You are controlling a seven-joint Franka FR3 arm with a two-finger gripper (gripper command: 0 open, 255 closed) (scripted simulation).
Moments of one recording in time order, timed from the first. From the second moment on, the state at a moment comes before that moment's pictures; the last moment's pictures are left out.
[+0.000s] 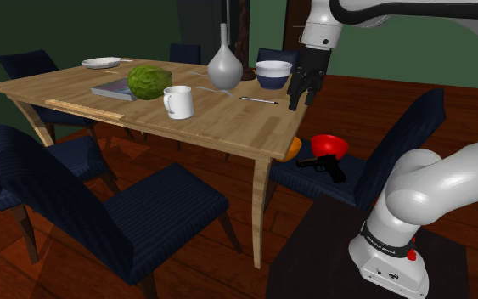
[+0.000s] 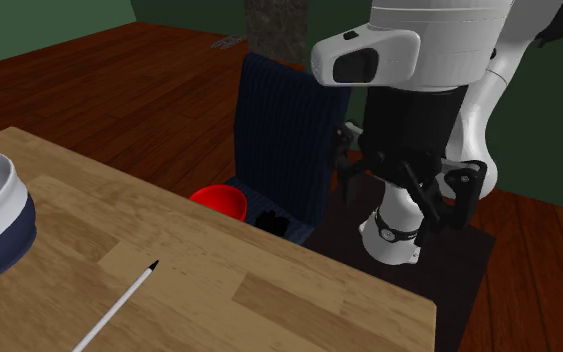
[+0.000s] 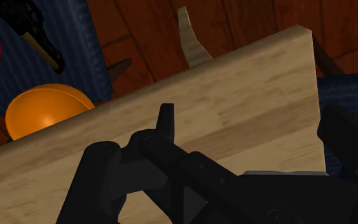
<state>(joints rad) -0.02 -0.76 -0.01 -2.29 0.11 1.61 0.06</state>
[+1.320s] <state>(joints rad) -0.16 -0.65 -0.32 -2.59 -0.10 1.89 -0.27</state>
